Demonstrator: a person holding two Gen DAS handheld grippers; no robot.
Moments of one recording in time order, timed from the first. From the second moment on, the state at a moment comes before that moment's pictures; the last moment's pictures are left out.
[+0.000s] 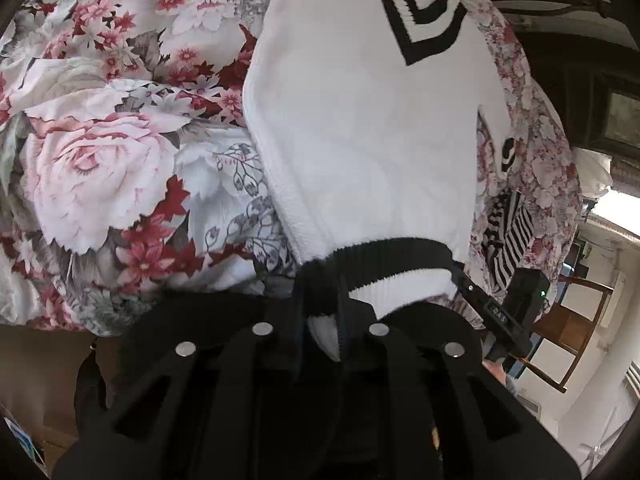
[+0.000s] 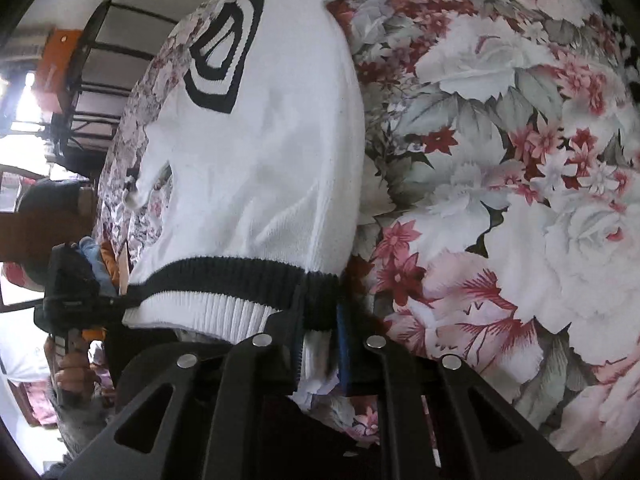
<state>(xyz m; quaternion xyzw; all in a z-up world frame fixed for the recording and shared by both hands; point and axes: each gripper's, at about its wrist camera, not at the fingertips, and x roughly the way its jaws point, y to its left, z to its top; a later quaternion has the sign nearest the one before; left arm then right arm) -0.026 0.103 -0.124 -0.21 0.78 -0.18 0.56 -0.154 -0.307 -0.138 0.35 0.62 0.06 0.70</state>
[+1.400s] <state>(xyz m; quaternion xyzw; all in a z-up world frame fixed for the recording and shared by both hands) 0.118 -0.130 -0.183 0.06 0.69 -0.08 0.71 -0.039 -0.513 -0.140 0.33 0.44 -0.22 0.81</state>
